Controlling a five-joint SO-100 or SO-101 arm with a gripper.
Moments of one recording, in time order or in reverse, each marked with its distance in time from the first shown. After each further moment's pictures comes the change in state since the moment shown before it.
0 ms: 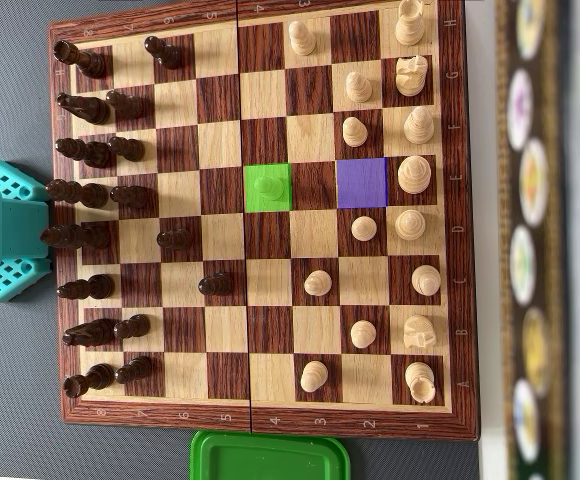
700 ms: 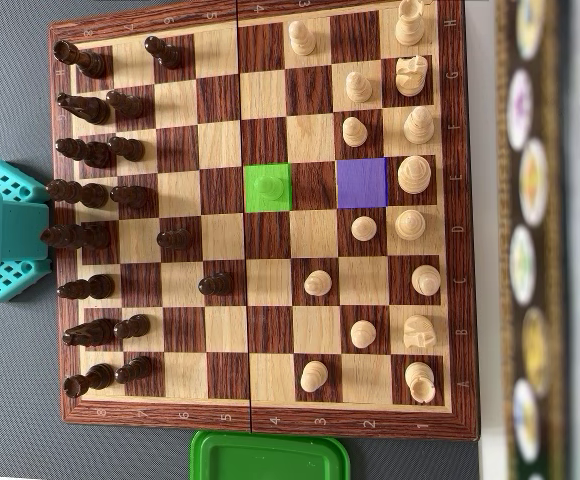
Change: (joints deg) arm 1.8 6.8 11.3 -52.1 0.0
